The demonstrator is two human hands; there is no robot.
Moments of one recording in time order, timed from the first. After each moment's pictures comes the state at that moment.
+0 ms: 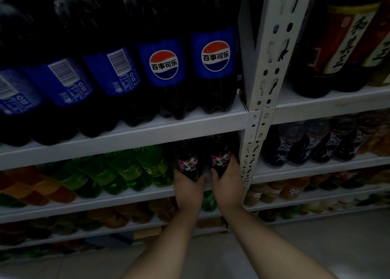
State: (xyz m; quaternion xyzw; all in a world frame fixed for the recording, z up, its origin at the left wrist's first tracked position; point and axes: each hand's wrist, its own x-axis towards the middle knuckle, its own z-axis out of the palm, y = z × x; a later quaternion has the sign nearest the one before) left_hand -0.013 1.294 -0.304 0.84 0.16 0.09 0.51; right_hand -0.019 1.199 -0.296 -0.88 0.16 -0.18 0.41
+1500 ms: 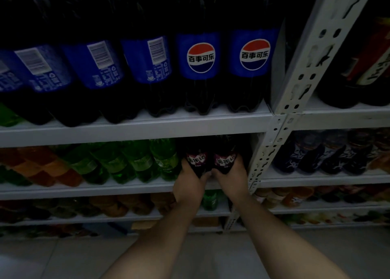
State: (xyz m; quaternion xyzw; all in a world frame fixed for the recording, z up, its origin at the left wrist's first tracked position) left_hand -0.001 1.325 -0.317 0.93 0.16 0.02 0.34; right_hand 0.009 1.196 -0.307 -0.85 0.07 -0.12 0.50
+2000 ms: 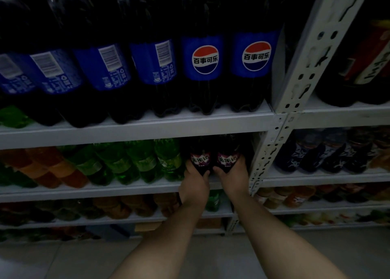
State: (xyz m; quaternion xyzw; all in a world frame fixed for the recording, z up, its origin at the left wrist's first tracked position) left_hand -0.011 1.317 -0.309 0.94 0.14 0.01 0.31; right_hand 0.007 1.205 -0.306 -0.84 0.11 -0.13 0.51
